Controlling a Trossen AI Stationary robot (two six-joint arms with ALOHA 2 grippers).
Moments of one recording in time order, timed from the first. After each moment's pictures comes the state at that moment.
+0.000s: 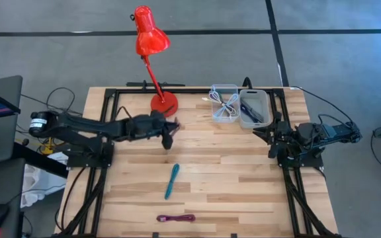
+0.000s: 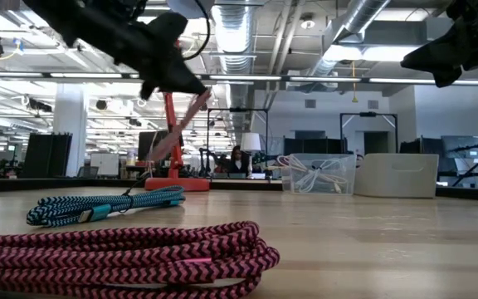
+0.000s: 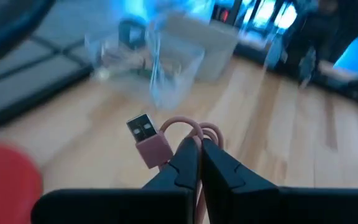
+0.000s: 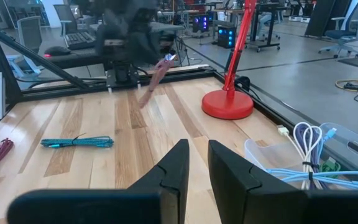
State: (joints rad) left arm 0.04 1.23 0.61 0.24 -0.32 -0.26; right arm 0.24 0.06 0.30 -0.41 0.52 0.11
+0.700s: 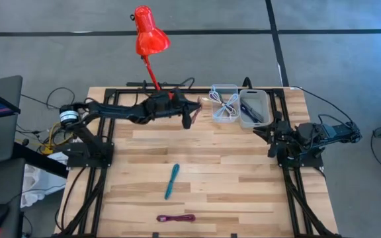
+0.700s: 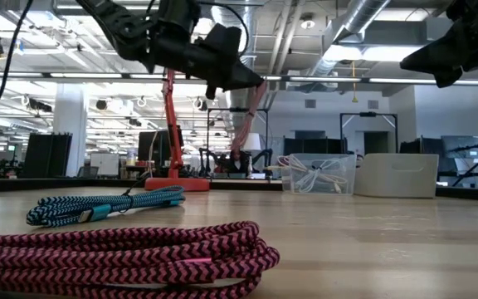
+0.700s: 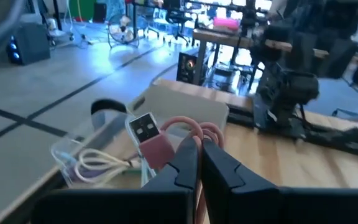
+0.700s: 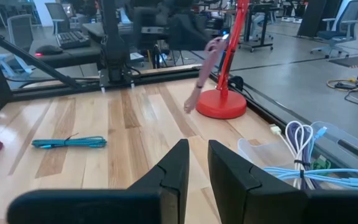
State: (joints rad) left arm 0.31 1.63 0.91 0.57 0.06 -0.05; right arm 0.24 0.06 0.30 -0.42 0.55 0.10
